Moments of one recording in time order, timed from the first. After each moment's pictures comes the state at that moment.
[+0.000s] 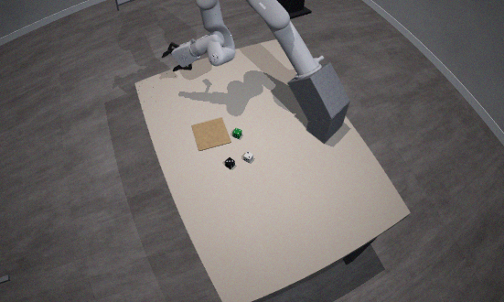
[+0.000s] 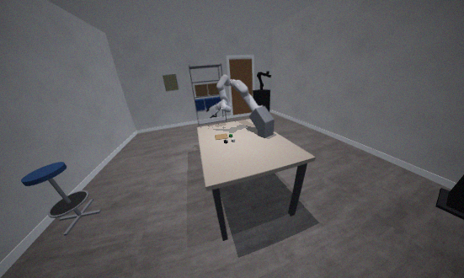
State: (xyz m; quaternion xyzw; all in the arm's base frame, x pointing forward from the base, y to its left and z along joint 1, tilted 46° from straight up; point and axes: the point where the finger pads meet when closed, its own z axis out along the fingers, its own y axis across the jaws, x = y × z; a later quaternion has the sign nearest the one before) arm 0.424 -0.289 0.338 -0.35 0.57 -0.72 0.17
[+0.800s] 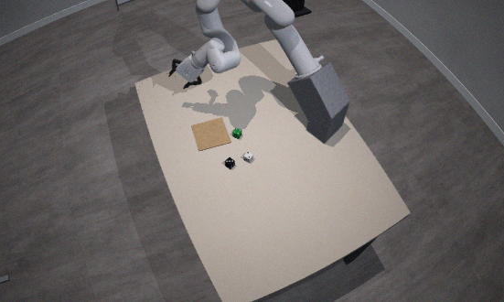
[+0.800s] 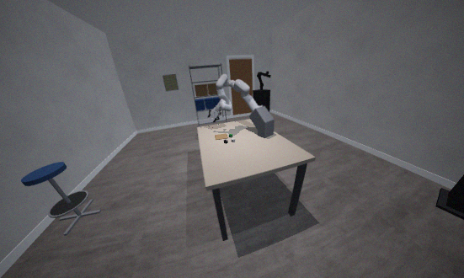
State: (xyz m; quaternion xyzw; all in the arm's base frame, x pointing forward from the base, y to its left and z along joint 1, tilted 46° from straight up) arm 0.438 -0.252 0.241 -0.35 0.68 -0.63 0.13
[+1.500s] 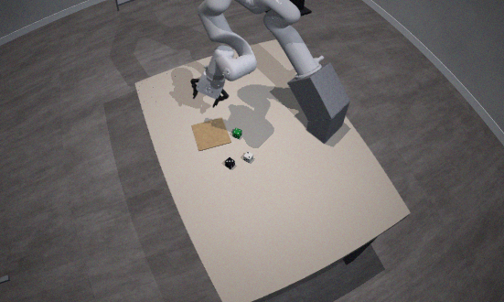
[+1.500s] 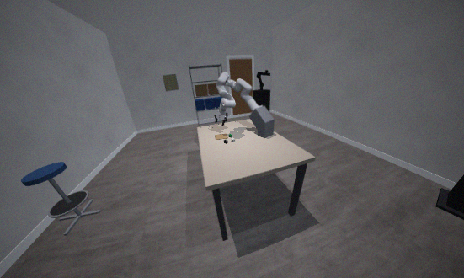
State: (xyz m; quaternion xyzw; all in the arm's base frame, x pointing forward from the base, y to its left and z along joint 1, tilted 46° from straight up) arm 0.397 -0.160 0.108 -0.34 0.80 -0.50 0.05
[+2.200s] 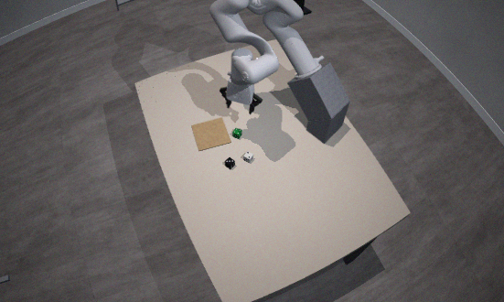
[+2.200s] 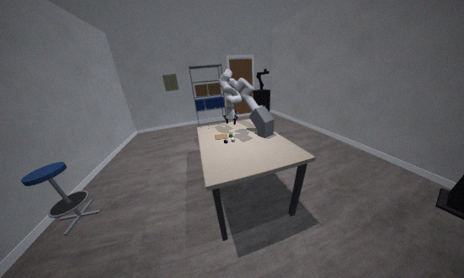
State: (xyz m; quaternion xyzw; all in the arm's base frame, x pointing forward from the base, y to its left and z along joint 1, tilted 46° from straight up) arm 0.311 -0.067 0.016 -0.31 0.87 -0.39 -0.03
